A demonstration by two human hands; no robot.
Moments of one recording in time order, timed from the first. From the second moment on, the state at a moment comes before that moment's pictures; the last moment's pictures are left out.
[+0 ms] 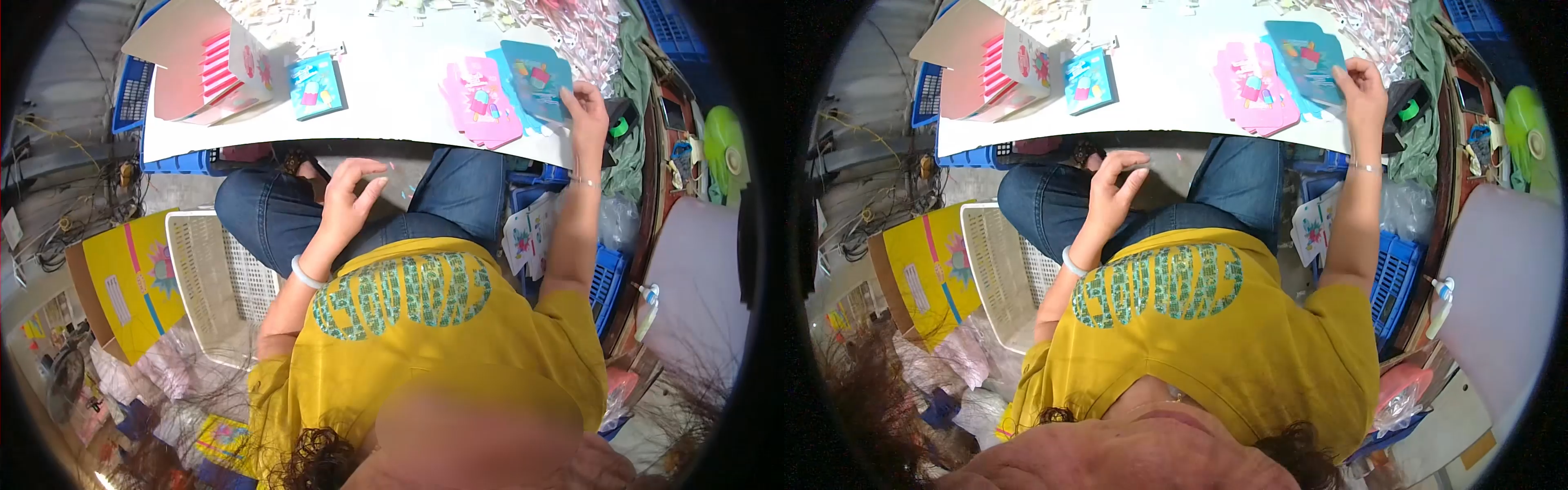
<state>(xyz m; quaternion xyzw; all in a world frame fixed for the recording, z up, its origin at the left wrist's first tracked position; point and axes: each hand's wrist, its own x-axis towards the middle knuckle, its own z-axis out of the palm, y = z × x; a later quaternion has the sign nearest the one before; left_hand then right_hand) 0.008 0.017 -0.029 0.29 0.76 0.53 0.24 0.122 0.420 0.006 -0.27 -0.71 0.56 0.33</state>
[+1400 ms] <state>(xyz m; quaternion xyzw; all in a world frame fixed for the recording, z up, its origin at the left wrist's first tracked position) -0.015 0.020 0.014 0.14 0.38 0.89 0.23 0.068 0.195 0.022 -0.15 -0.42 0.90 0.02</state>
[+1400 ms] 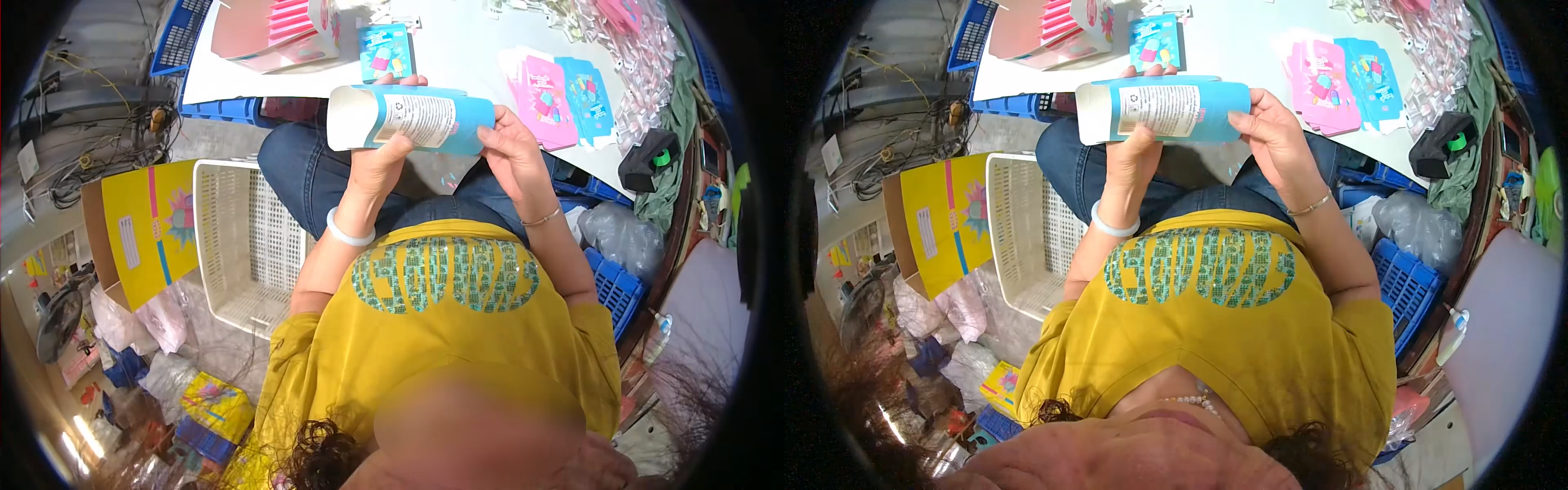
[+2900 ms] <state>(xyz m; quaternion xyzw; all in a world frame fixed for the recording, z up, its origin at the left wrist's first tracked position) 0.000 0.018 -0.009 0.22 0.62 0.73 0.22 0.073 0.203 -0.019 -0.06 -0.69 0.72 0.06</state>
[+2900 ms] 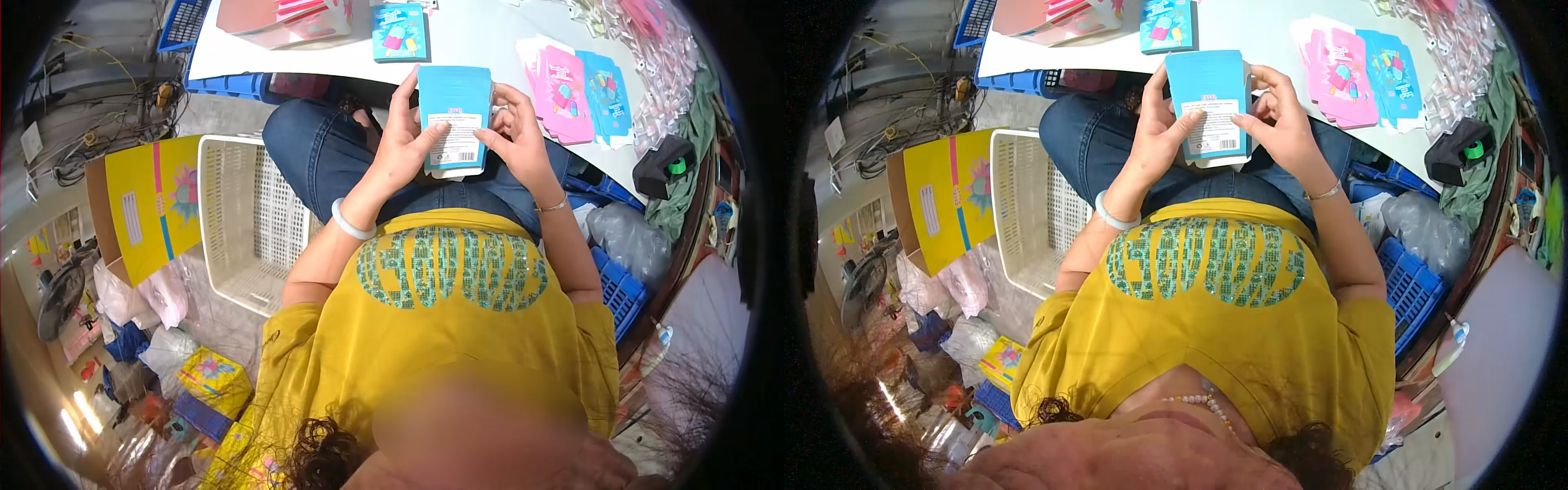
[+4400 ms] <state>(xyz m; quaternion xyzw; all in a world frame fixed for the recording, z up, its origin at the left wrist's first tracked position) 0.017 0.014 -0.004 0.24 0.60 0.71 0.28 0.050 0.216 0.014 -0.14 -0.71 0.67 -0.16</state>
